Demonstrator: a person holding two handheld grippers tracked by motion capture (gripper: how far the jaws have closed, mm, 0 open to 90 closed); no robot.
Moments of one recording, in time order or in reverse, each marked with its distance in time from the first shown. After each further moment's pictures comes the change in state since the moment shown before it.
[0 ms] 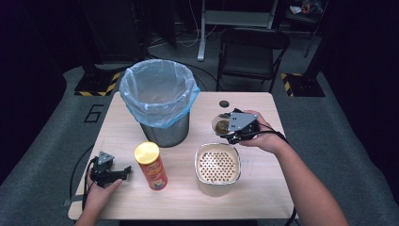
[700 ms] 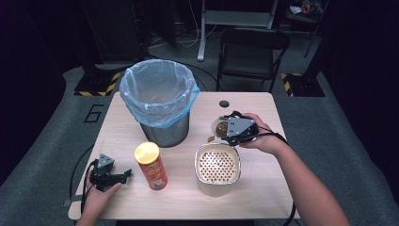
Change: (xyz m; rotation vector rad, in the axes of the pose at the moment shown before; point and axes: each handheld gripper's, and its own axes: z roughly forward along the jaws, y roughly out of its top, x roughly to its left) left arm -0.004 -0.006 -0.007 0.012 -0.032 0.033; right arm 0.006 -0.009 0.008 0.037 -0.008 -0.095
